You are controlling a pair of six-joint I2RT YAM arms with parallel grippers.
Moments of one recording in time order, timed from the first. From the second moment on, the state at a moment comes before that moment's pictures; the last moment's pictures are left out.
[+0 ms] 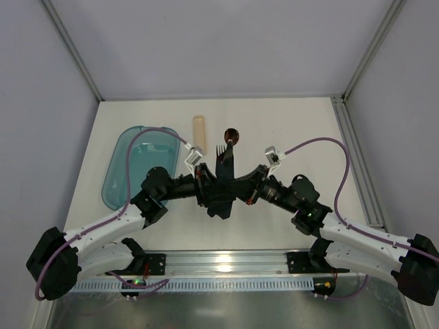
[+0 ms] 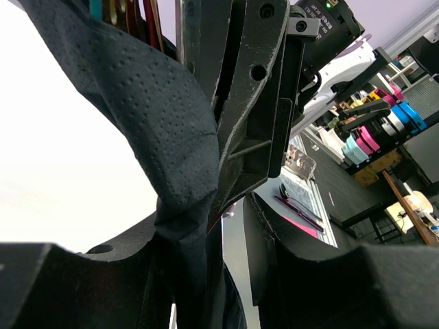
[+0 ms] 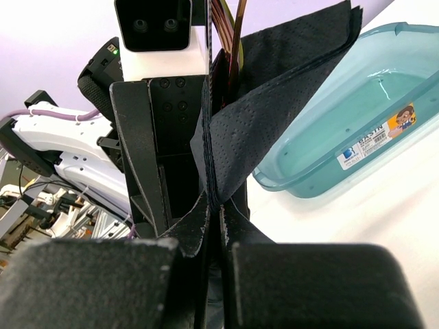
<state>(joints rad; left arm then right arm) -0.77 1.05 0.54 0.66 0.69 -0.77 0.88 0.89 0.45 0.65 -0.24 0.74</state>
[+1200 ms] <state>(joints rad) -0.77 1.05 0.51 0.60 0.66 -0.76 0.88 0.91 0.45 0.66 -0.21 0.75</state>
